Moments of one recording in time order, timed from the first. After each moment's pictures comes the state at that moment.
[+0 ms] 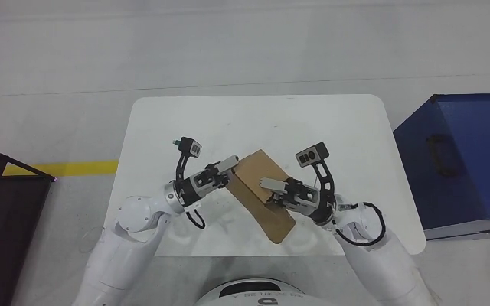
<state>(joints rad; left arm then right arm) 1.56 -1.14 -1.26 -1.86 -0.42 -0.23 -0.76 -1.66 -1.14 1.24 -1.96 0.73 -0.26 0.91</state>
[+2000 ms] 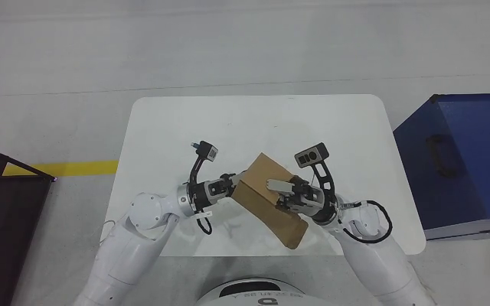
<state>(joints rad) 1.50 -1.13 -1.16 -1.82 -0.37 -0.28 -0.84 -1.63 -1.15 1.22 -1.90 0.85 -0.30 1.01</state>
